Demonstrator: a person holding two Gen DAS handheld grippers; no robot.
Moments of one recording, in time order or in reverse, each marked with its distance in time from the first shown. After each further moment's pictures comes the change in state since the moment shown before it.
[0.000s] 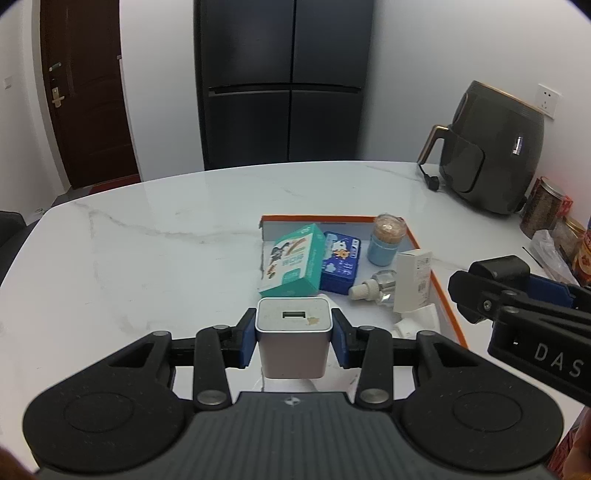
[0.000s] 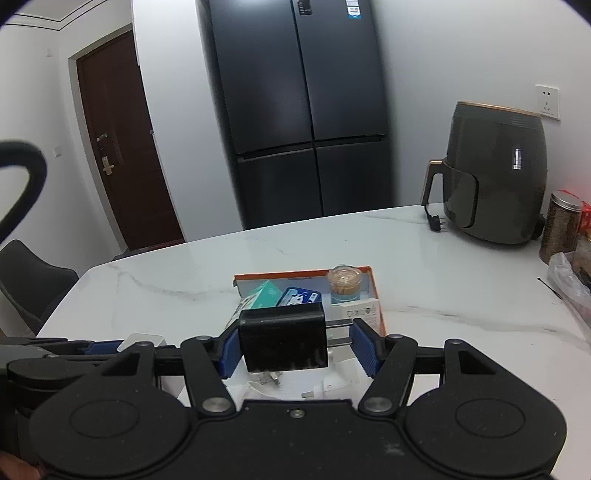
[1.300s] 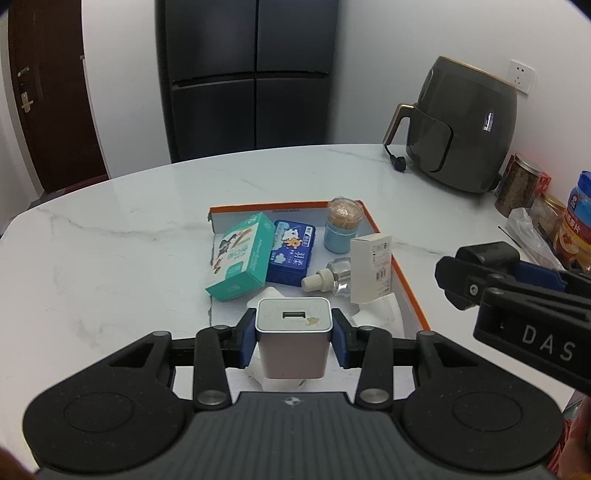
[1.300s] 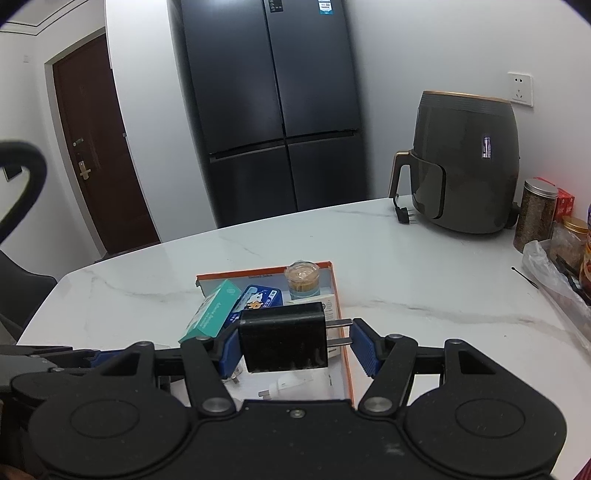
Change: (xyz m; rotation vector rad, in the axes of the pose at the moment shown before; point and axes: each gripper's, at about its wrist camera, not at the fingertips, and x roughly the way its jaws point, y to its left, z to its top) left arm 0.024 -0.039 -0.002 0.053 0.036 -0.071; right arm 0.003 -0.034 -0.001 0.035 0.011 -0.060
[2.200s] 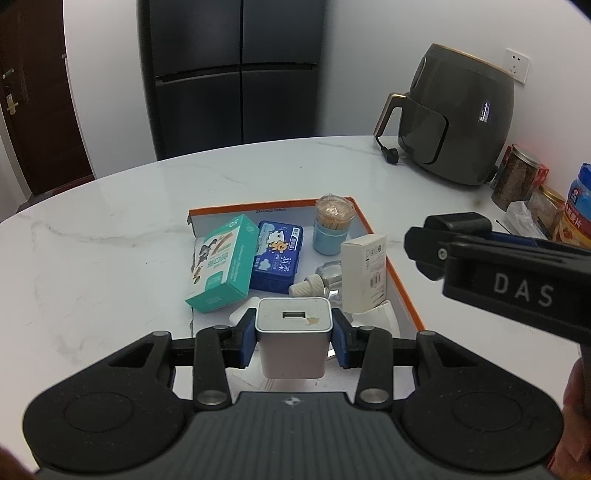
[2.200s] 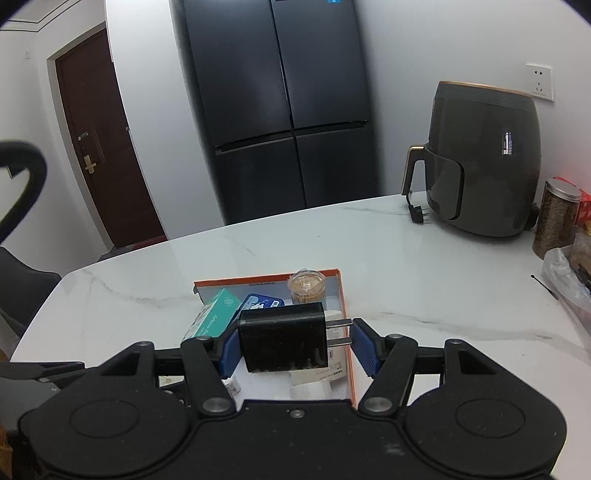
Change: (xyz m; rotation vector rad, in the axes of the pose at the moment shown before) left arm 0.025 -0.009 0.011 0.022 0.026 -0.024; right arm 0.039 -0.006 0.021 -0.006 0.037 0.040
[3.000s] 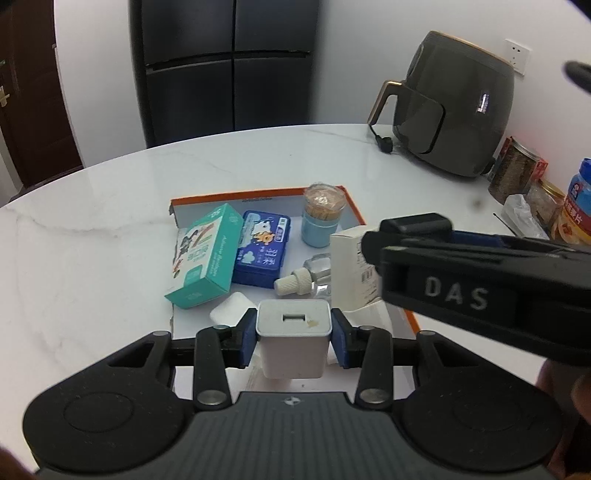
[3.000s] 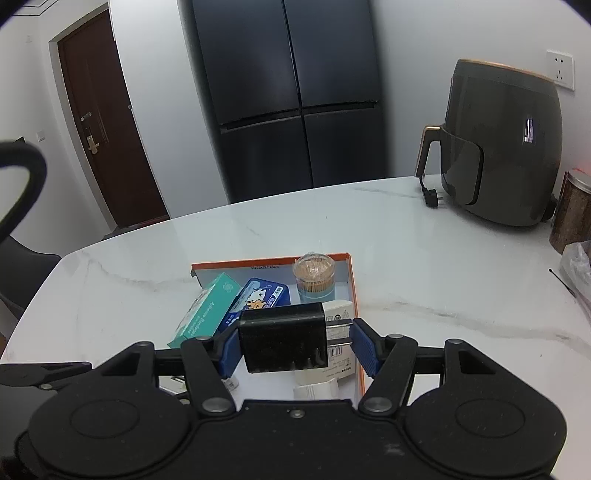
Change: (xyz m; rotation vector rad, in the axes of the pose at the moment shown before) left arm 0.018 -0.008 0.003 -0.002 0.031 -0.029; right arm 0.033 0.000 0.000 -0.023 0.067 0.017
